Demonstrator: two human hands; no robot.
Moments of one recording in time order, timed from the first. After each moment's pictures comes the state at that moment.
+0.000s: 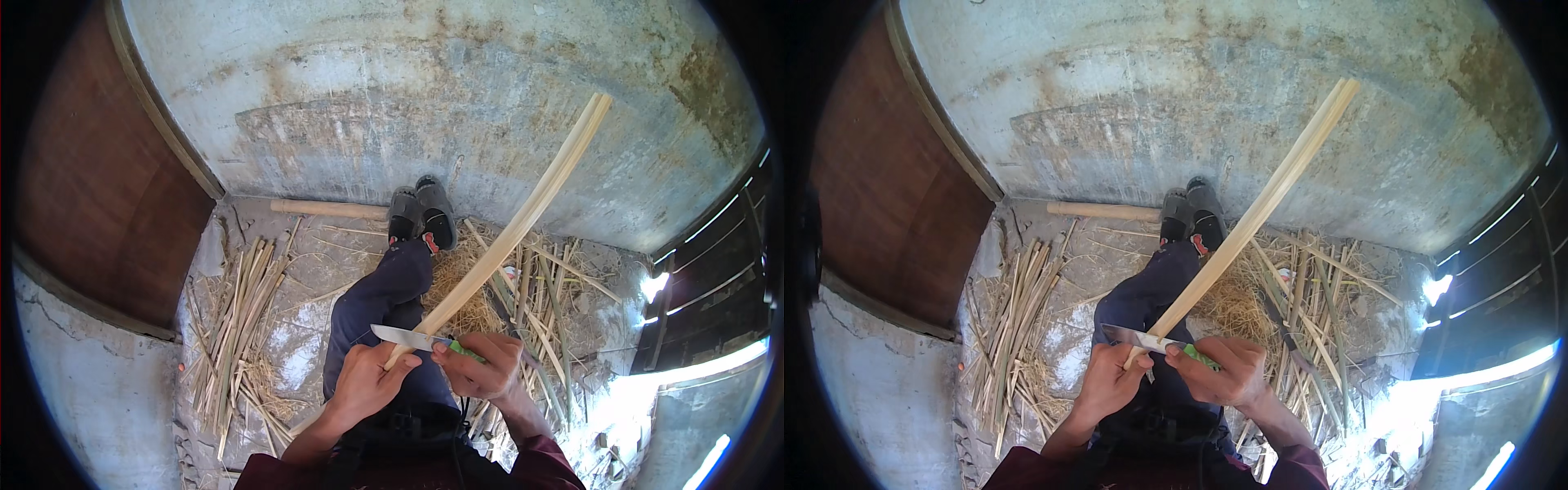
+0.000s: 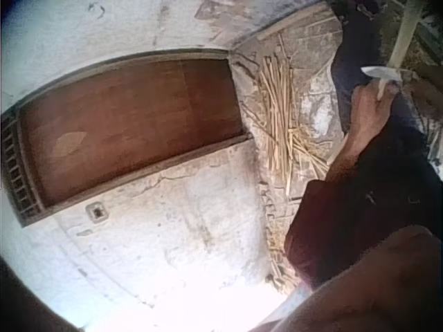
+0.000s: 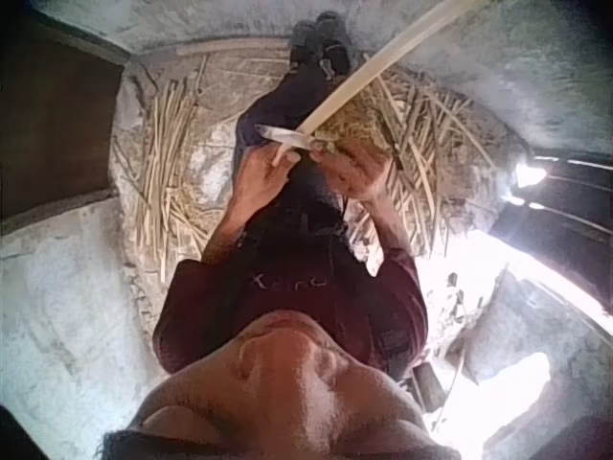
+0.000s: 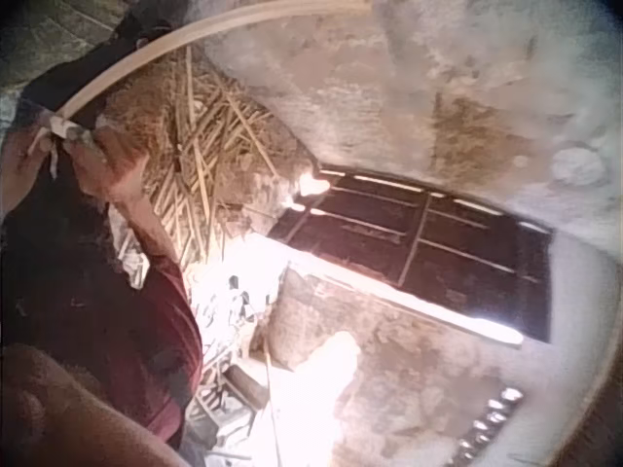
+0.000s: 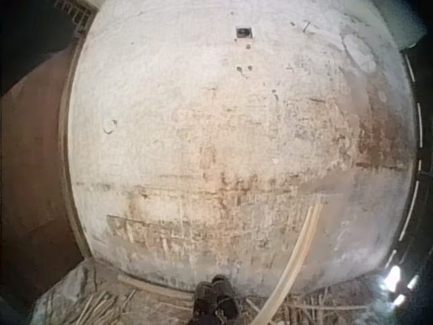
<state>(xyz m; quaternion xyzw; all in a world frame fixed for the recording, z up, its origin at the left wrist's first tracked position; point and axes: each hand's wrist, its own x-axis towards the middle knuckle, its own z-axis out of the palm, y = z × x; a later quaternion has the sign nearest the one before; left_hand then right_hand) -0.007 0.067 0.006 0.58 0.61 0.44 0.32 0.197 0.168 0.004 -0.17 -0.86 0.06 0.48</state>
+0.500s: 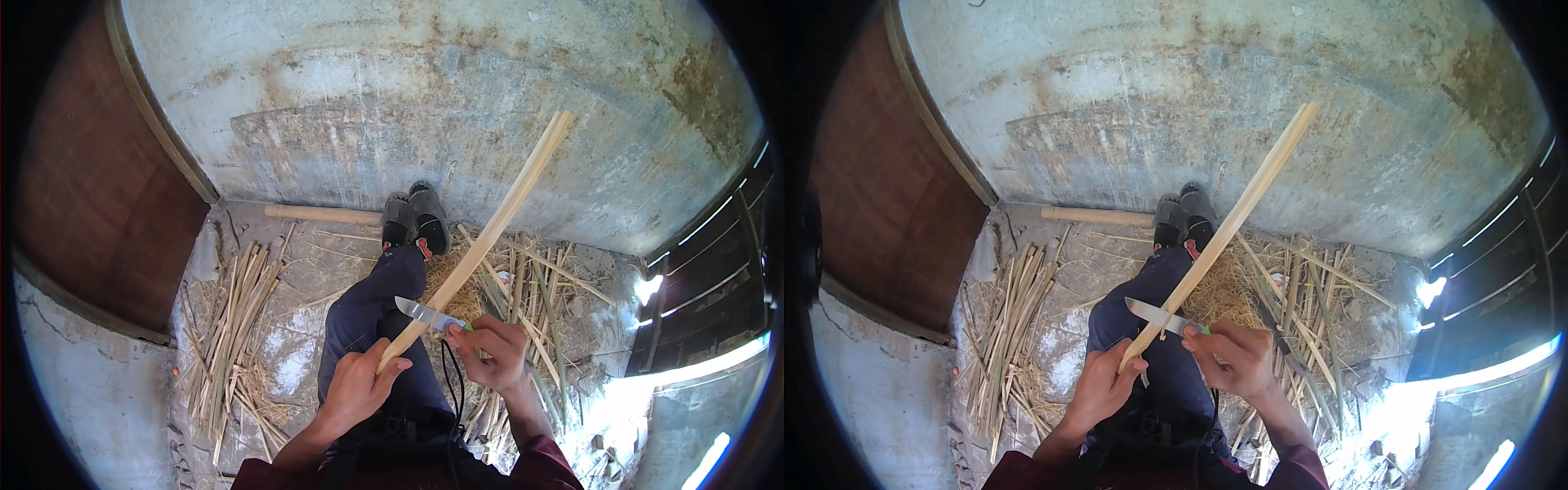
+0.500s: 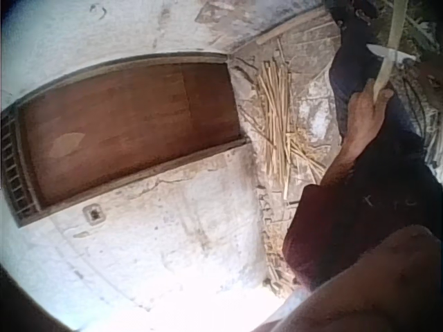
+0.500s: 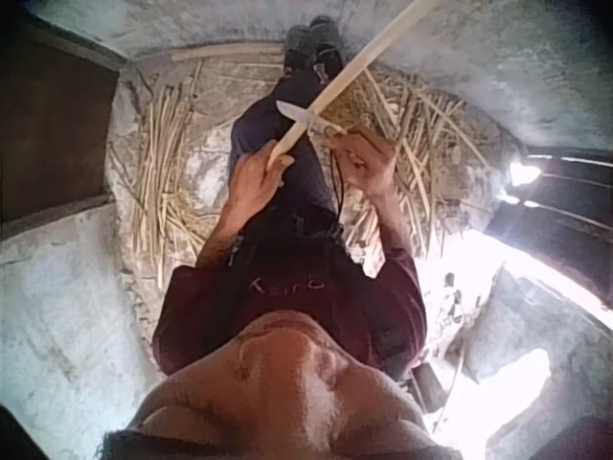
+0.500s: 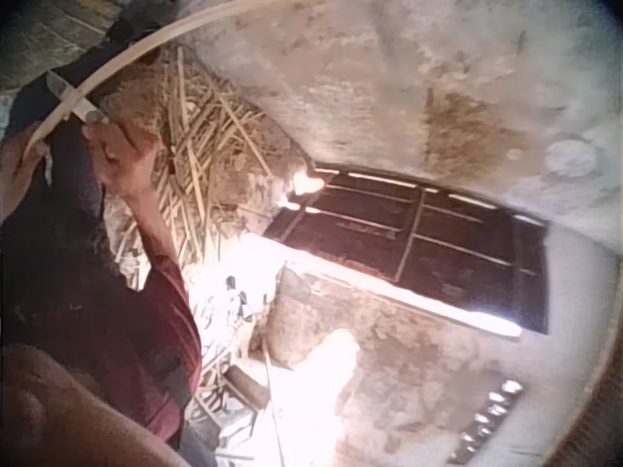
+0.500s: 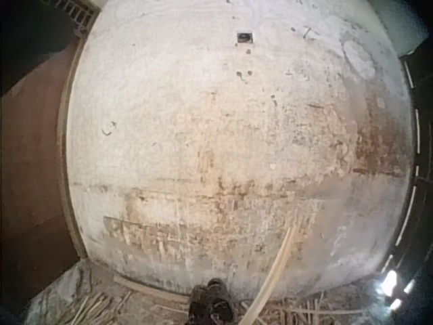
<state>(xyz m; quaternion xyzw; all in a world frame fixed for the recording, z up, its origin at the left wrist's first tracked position) -0.010 0.063 0.001 0.60 0.64 0.38 0.28 0.208 0.187 0.009 -0.24 -0.83 0.17 0.47</state>
